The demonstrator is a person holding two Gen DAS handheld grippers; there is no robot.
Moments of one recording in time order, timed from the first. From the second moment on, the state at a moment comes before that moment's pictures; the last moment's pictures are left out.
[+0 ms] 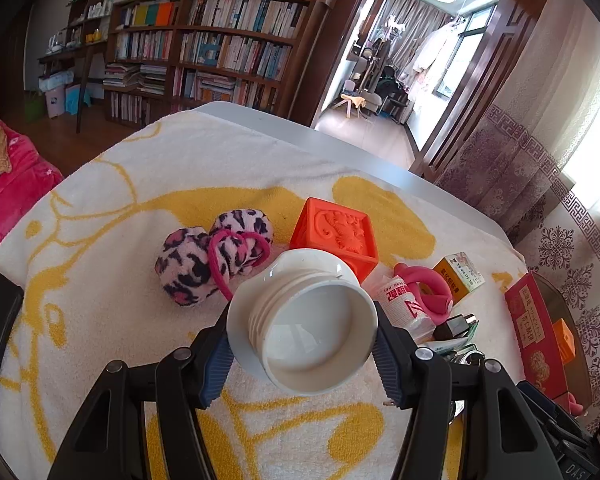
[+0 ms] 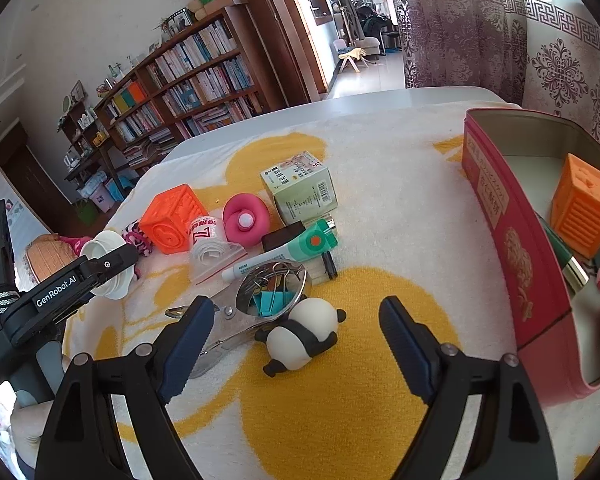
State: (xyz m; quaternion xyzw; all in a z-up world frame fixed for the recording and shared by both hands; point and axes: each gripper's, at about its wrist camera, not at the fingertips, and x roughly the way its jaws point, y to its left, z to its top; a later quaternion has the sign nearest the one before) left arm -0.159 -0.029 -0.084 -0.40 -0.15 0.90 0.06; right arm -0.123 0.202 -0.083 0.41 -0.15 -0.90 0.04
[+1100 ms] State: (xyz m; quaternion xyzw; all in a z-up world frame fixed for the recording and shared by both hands) left arm -0.160 -0.029 -0.088 -0.41 -0.15 0.90 0.06; right arm -0.123 0.216 -0.087 0.41 -0.17 -0.89 0.02
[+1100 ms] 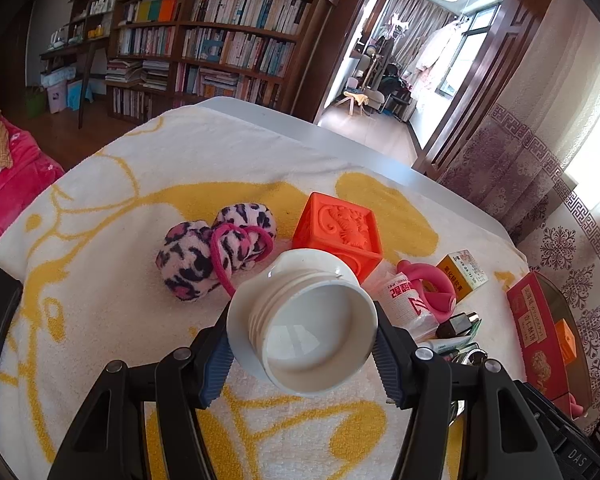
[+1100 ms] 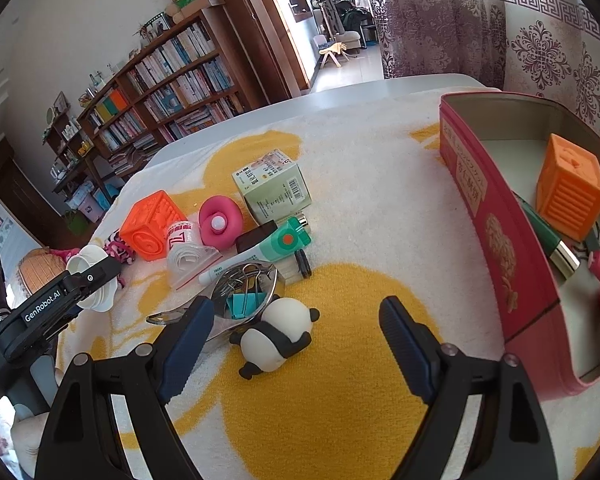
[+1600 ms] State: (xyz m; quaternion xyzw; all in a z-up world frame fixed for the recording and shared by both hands) left arm -0.158 -0.026 -0.085 -0.41 -0.15 0.90 0.07; right arm -0.154 0.176 -0.101 0.48 -0.05 -0.87 0.07
